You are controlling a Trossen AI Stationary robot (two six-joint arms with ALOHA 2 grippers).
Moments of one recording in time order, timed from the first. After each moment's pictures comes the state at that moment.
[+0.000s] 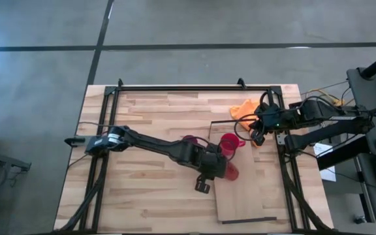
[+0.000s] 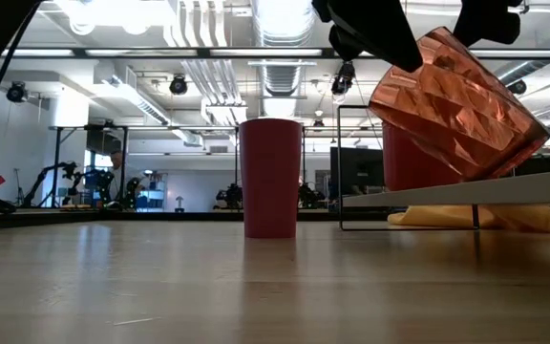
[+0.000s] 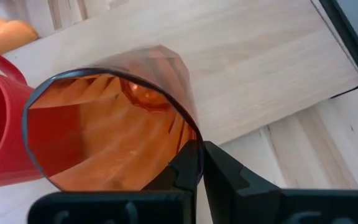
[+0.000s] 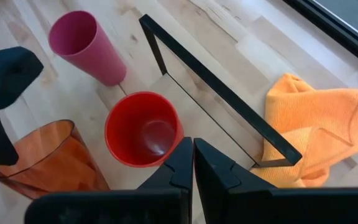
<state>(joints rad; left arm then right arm) -0.24 2.21 2.15 -0.87 -0.01 0.11 0.09 0.96 1.15 -1.17 0.29 0.68</state>
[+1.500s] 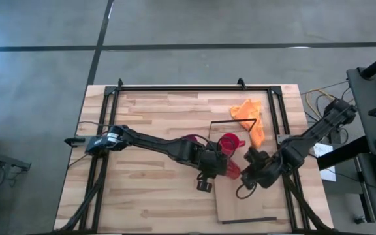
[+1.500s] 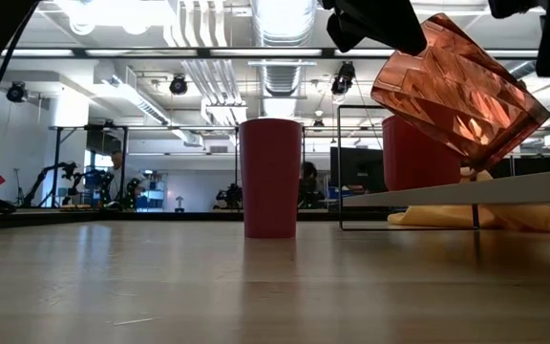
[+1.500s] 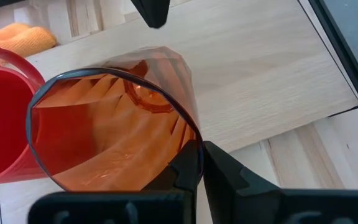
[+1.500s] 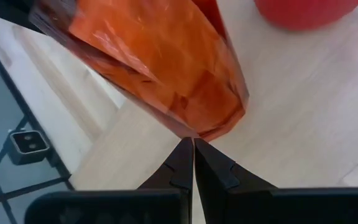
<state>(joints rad) -0.24 2.19 2.17 -0.87 -0.03 0.06 0.68 1.21 0.91 -0.79 0.32 1.44</state>
